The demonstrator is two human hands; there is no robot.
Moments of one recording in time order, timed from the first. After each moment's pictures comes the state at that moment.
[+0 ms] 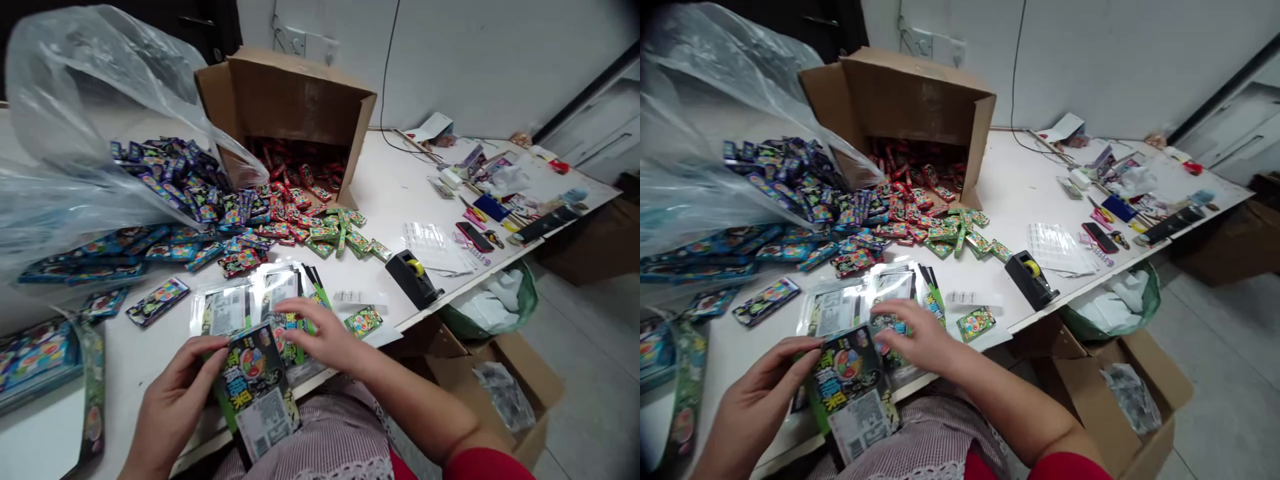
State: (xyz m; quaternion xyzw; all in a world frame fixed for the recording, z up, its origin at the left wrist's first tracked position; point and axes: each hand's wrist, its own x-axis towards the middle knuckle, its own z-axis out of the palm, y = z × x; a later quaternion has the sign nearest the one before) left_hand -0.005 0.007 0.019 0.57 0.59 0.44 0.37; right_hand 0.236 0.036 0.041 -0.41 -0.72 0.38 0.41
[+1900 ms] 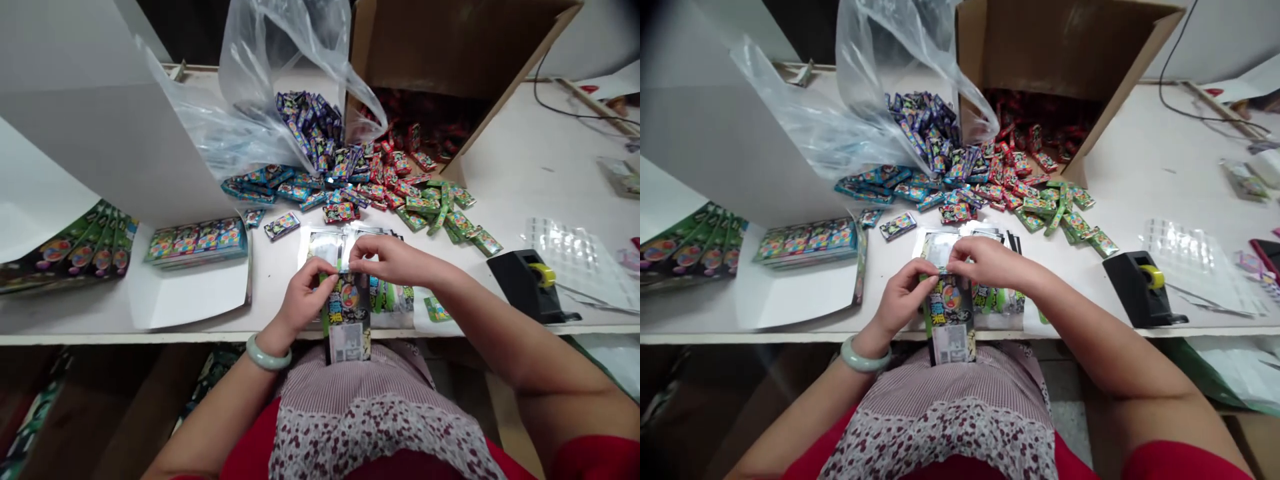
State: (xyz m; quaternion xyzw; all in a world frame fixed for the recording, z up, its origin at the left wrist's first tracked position) left_hand 0.006 -0.003 0.023 0.59 0.50 0.49 0.39; right_hand 0.186 0.083 0.092 -0.35 -0.84 0.42 0.10
